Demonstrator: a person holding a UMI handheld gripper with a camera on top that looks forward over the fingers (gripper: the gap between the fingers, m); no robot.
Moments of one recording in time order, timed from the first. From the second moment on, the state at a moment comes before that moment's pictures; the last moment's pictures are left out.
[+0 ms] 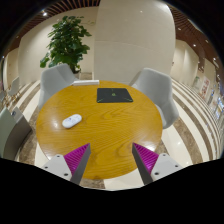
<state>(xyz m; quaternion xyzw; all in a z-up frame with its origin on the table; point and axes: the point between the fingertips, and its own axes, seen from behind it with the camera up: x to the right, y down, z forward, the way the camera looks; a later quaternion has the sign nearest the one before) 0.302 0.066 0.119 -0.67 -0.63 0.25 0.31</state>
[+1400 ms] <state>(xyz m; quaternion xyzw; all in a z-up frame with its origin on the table) 0.125 -0.129 -0.009 -0.64 -0.67 0.27 0.27</state>
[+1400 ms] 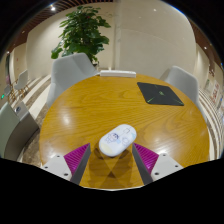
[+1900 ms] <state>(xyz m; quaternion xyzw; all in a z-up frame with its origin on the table) 0.055 -0.140 -0.014 -0.64 -0.66 0.28 0.26</state>
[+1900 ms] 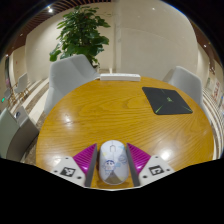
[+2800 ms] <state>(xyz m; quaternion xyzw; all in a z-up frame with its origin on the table) -0.155 0.063 0.109 -0.65 -0.60 0.31 0.34</state>
